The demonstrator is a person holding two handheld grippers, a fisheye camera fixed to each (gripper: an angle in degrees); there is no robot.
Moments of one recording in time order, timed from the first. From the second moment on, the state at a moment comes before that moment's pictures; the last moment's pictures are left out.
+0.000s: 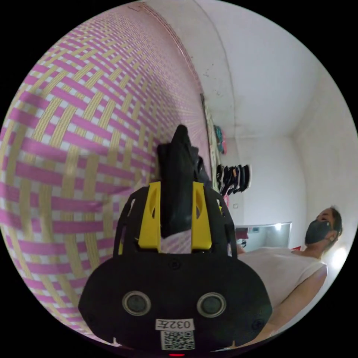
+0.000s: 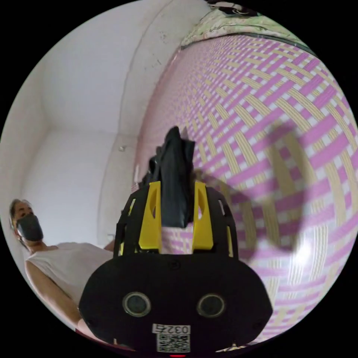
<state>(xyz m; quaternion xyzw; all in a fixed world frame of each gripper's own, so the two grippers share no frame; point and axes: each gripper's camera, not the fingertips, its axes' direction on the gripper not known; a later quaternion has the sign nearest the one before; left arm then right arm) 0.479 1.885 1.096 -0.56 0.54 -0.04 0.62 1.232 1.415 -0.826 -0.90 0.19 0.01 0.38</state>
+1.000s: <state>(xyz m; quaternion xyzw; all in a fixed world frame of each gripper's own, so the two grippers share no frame) 0.474 2.031 0.903 -0.72 0.54 0.06 0.43 1.169 1.336 -0.900 -0.93 0.25 0.03 0.25</state>
